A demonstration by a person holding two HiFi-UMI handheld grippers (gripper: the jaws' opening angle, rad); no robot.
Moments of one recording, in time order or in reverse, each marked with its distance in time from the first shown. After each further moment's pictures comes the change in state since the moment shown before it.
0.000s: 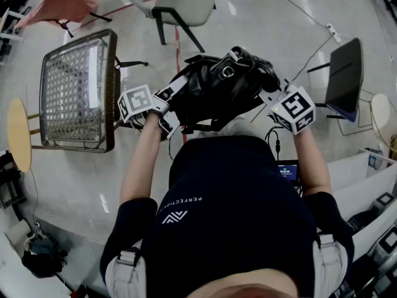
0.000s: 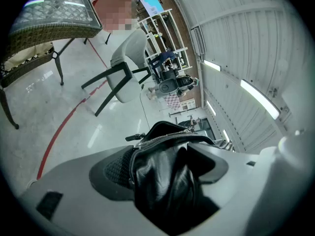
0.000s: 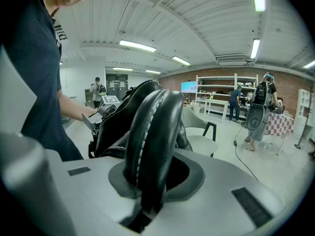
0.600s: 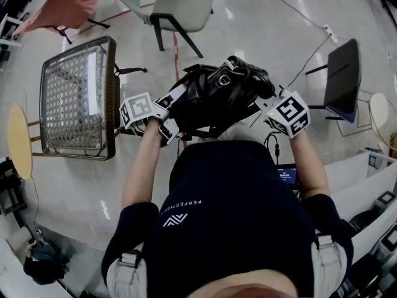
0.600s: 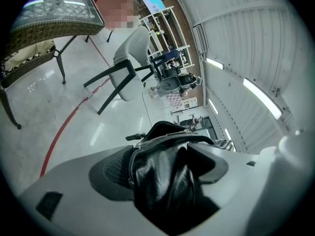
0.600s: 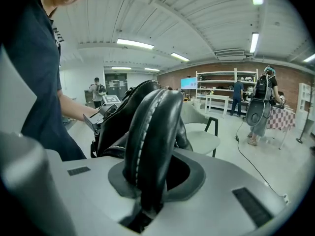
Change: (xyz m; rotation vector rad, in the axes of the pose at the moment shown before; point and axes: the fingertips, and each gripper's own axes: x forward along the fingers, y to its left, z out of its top) left arm 0.003 0.014 -0.002 -0.015 0.021 0.023; right arm 0.010 0.003 -0.012 0.032 0.030 0.024
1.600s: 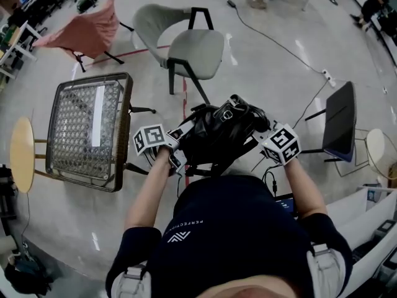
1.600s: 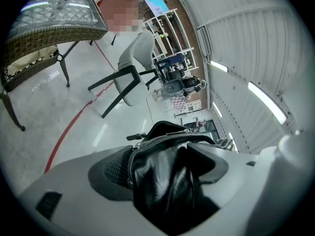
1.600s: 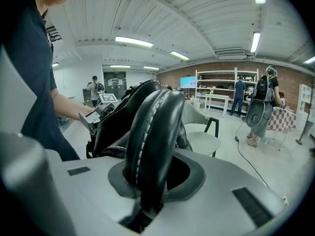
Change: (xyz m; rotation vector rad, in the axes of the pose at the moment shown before) left arm -0.009 0.020 0.039 -0.027 -0.025 0.045; right arm 0.044 -0.012 0.021 -0.002 0.012 -0.011
